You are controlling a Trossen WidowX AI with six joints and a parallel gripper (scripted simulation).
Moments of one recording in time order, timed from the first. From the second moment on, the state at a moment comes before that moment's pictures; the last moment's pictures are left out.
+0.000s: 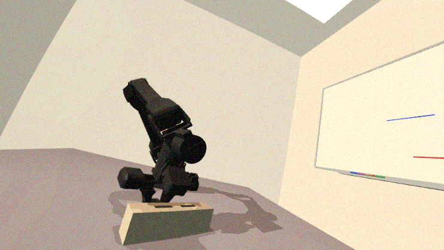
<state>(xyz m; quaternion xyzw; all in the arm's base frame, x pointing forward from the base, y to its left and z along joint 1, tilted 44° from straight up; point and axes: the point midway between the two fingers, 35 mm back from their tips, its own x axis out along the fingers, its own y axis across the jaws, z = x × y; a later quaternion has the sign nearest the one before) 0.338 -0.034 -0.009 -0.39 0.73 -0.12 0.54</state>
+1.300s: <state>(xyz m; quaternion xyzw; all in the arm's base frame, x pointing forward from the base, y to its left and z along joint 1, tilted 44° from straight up) 0.337 -0.034 -0.011 -0.39 0.73 -0.12 0.54</state>
